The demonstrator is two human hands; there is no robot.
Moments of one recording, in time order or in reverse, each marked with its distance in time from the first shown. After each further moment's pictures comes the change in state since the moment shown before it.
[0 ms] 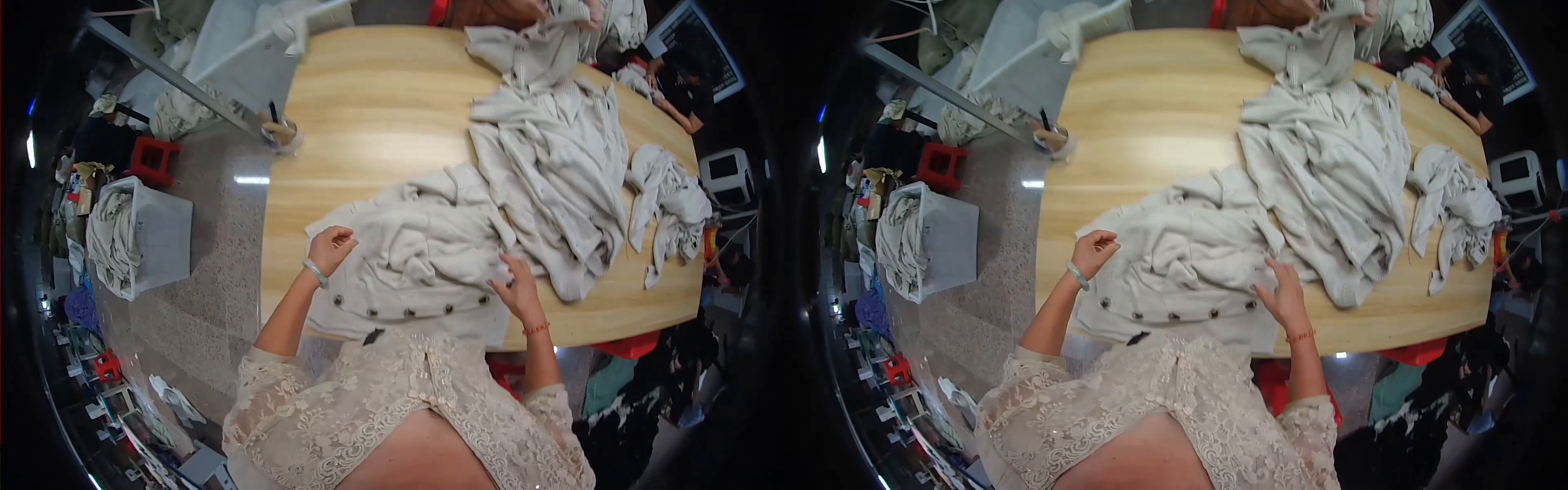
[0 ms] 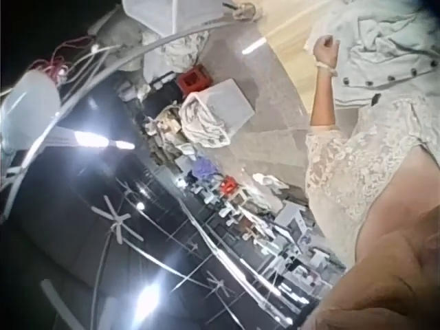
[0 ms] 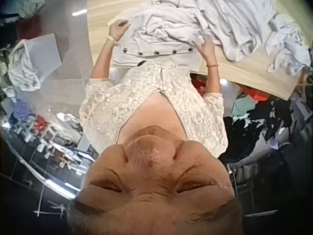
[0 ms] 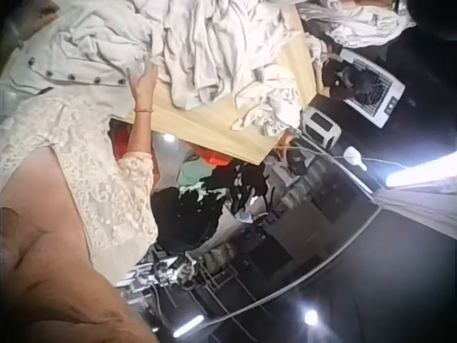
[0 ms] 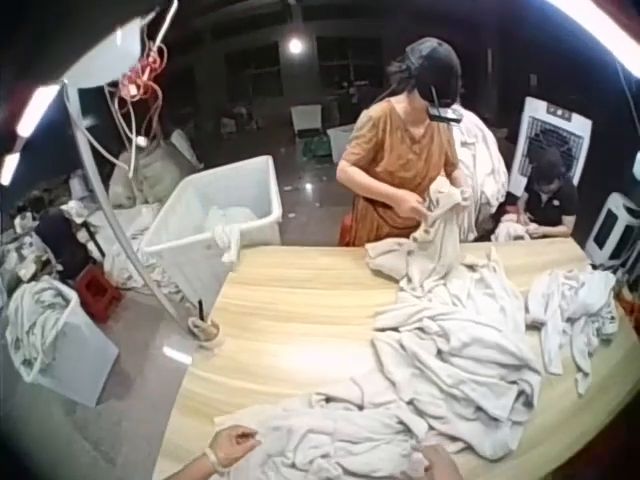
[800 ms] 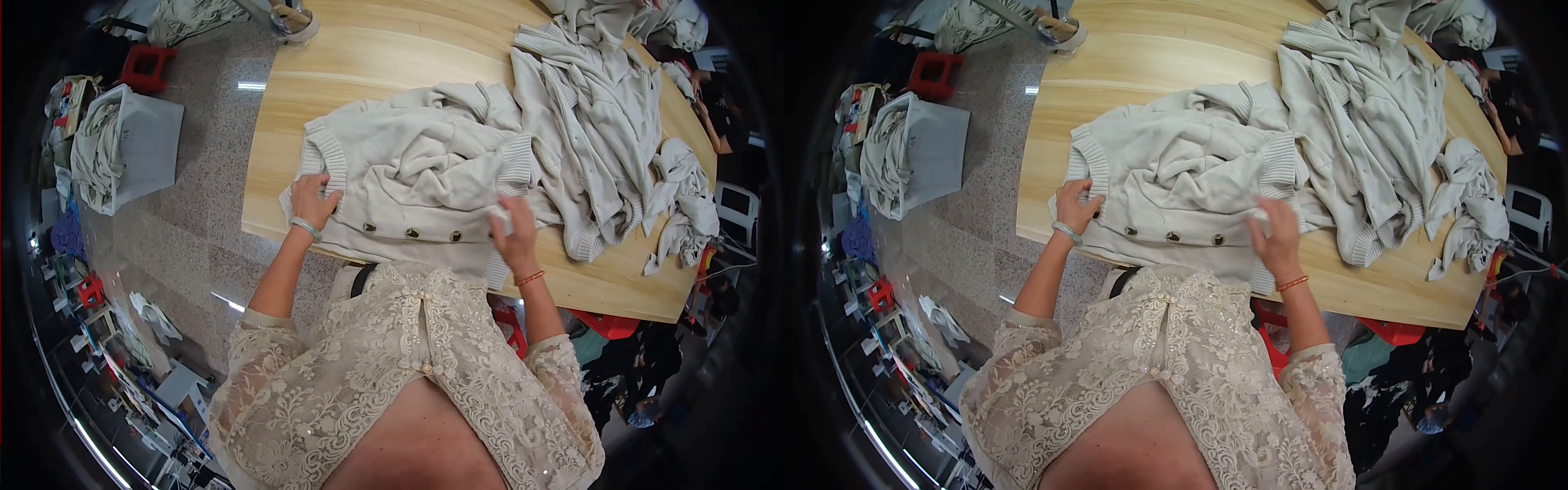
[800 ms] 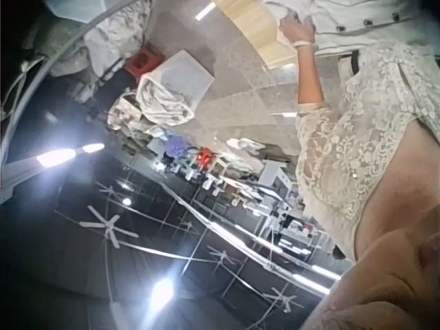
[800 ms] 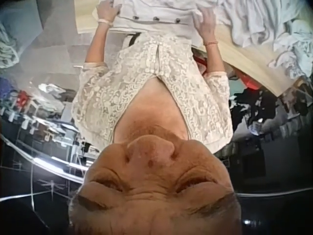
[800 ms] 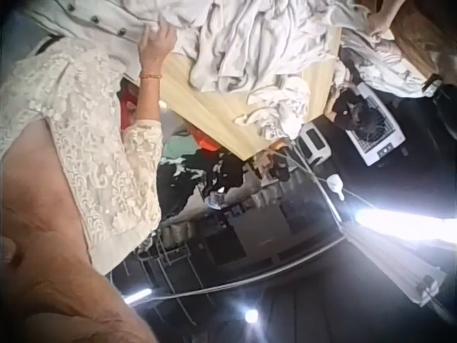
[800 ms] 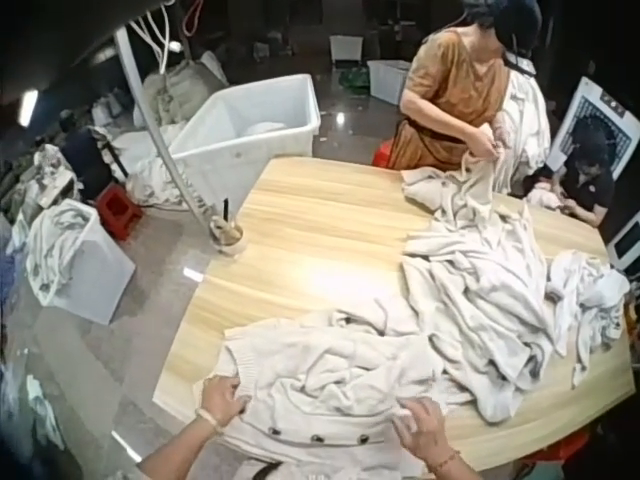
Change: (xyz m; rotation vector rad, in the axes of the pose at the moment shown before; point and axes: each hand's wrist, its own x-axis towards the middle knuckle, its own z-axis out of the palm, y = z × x) left_hand -0.109 -0.040 0.015 0.429 0.310 -0.012; right_hand -0.002 -0.024 0.034 -0.102 0.154 -0.501
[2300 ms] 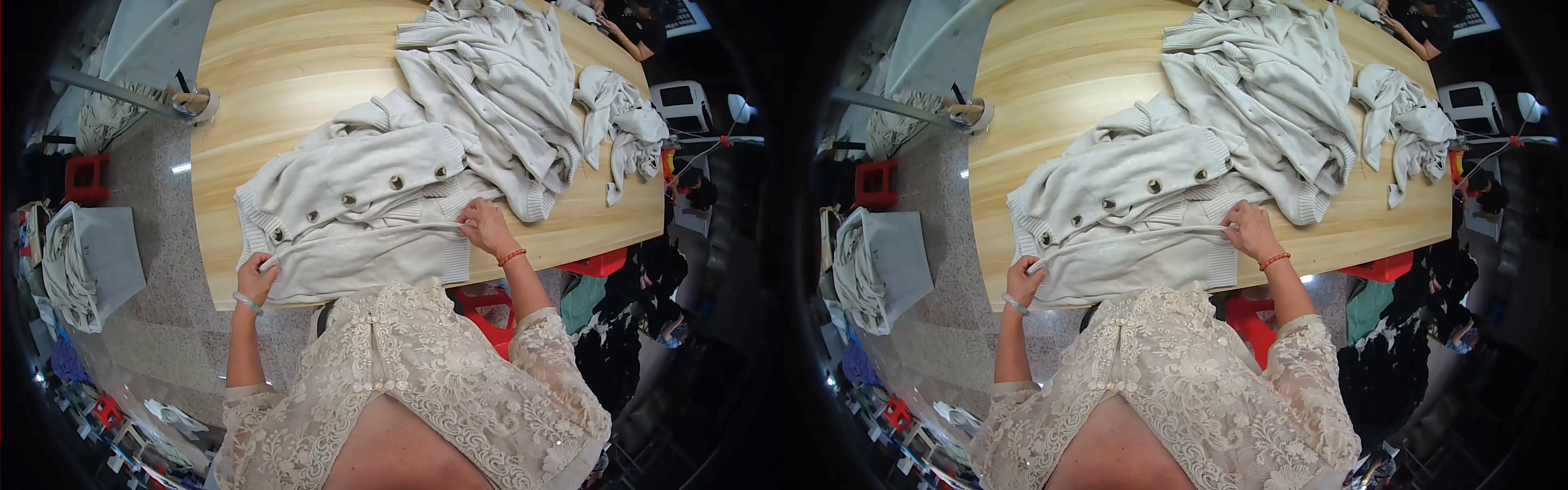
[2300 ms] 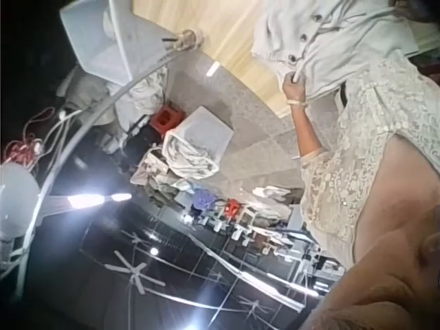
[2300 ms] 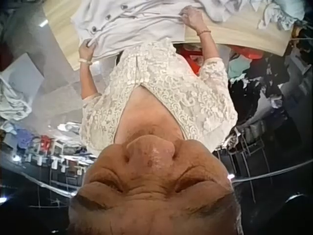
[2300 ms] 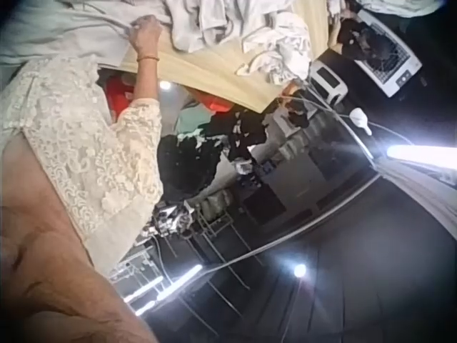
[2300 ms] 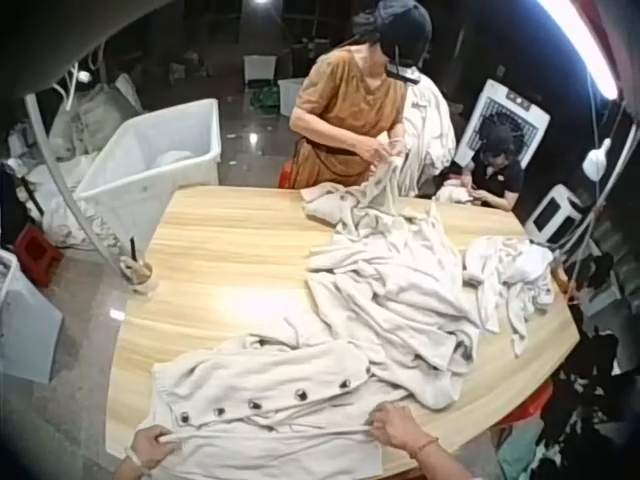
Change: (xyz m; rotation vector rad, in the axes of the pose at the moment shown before) left_hand -0.008 -0.029 -0.033 -0.397 -0.442 -0.182; right_hand -0.044 0.050 -0.038 -0.191 -0.380 0.334
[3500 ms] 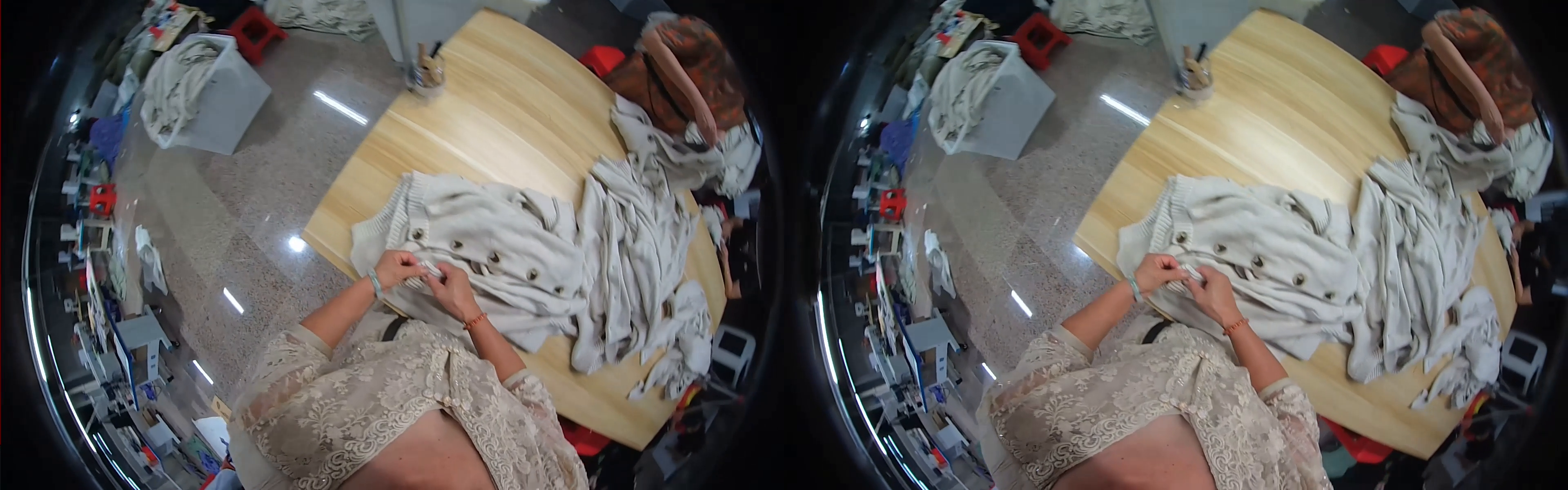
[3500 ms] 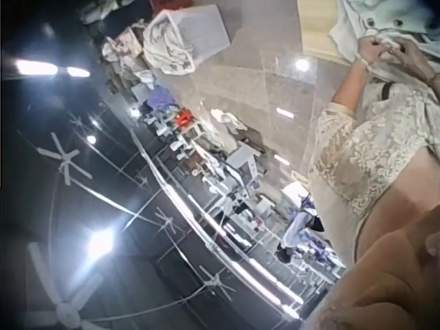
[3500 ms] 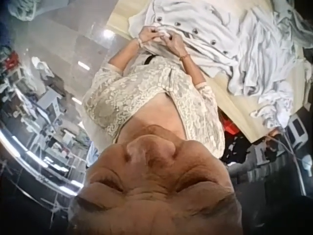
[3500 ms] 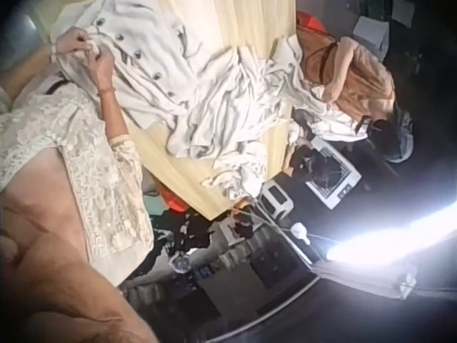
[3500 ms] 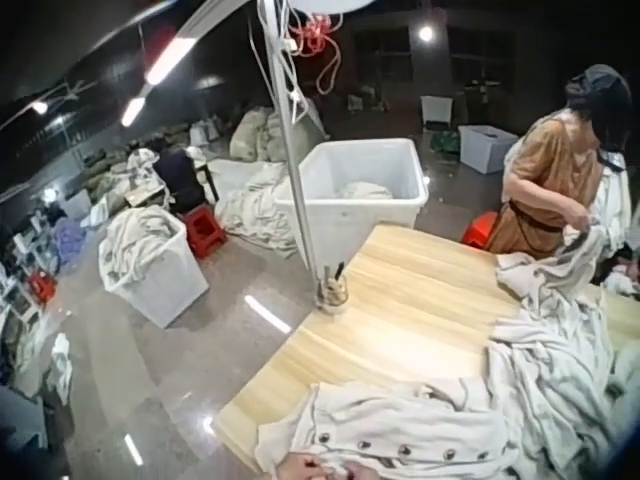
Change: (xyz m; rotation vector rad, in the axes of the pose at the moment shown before) left_hand -0.011 0.023 0.073 -0.795 0.023 -0.207; right_hand 0.085 -0.233 0.103 0.659 -0.331 -0.293
